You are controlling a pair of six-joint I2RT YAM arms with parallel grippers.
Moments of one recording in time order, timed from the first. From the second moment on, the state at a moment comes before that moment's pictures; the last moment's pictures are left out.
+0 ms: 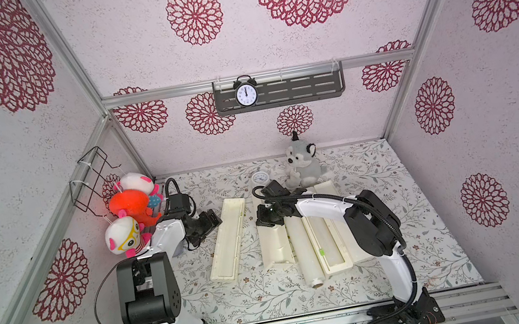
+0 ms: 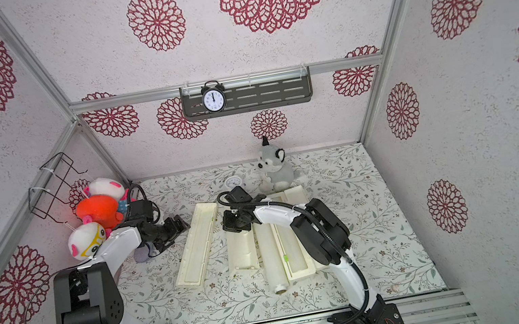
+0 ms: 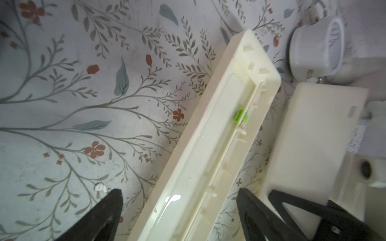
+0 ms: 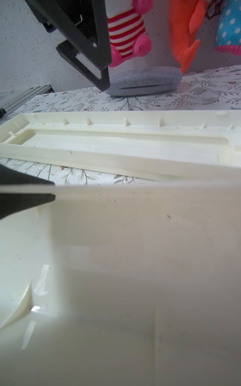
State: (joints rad) left arm 0.03 1.67 1.07 -0.57 0.28 -0.46; right arm 0.77 2.15 1.63 -0.39 -0.31 0.86
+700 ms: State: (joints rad) left arm 0.02 1.74 1.05 -0.60 0.21 -0.48; right arm 0.80 2.19 1.64 -0.45 -0.31 0.77
